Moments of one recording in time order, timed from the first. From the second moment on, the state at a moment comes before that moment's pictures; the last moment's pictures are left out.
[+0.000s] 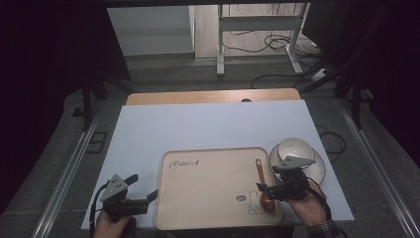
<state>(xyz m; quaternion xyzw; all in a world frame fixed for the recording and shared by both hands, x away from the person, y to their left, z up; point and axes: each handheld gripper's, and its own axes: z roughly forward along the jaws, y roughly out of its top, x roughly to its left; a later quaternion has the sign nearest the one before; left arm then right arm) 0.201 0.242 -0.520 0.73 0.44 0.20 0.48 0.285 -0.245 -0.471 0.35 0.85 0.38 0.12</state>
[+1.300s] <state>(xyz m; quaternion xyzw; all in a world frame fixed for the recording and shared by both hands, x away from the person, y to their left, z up) 0.202 0.243 -0.520 0.73 0.45 0.19 0.48 0.261 -0.273 -0.465 0.36 0.84 0.38 0.13</state>
